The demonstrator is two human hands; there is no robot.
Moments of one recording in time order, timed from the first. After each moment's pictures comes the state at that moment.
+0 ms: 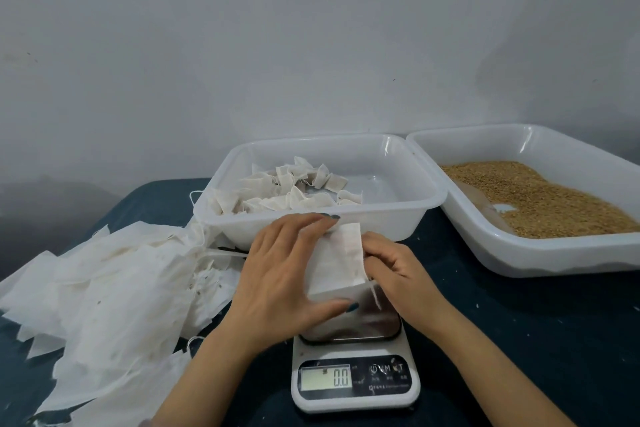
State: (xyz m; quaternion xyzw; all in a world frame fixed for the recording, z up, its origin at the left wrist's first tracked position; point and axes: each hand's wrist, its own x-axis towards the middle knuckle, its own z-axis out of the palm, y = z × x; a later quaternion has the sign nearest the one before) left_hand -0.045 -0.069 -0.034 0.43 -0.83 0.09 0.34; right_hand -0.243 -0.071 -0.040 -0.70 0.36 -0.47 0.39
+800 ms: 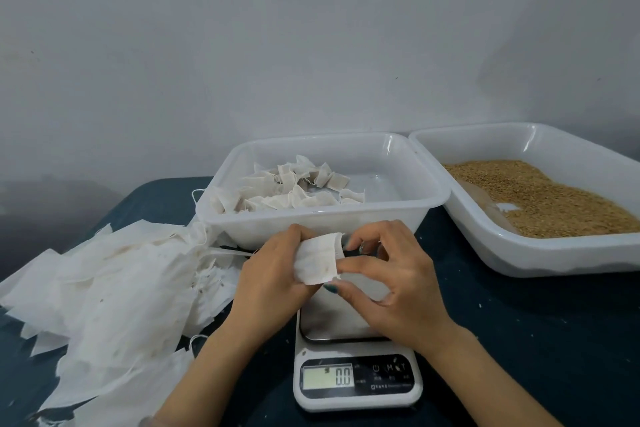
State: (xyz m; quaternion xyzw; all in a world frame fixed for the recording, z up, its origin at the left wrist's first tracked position) left_hand -0.043 -0.072 -0.040 0.54 -0.76 -0.08 0.35; right_hand -0.237 -0.065 -0.046 -0.79 0.32 -0.53 -0.04
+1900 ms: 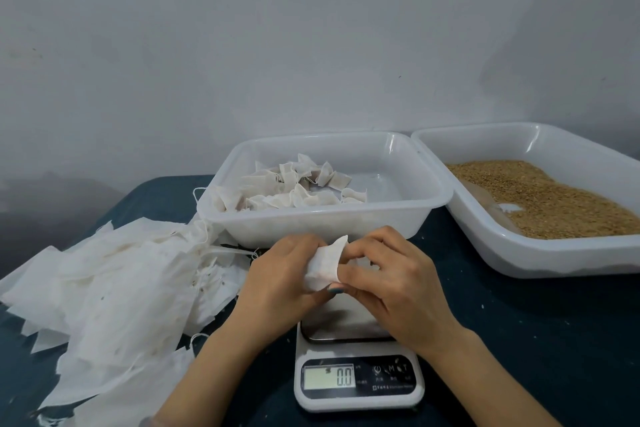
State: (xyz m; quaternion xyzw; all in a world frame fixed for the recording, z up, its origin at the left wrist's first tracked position) left_hand -0.045 -0.070 -0.039 0.48 -0.81 -0.04 0.33; right_hand -0.237 -0.064 -0.043 -0.83 0.31 -0.44 -0.17
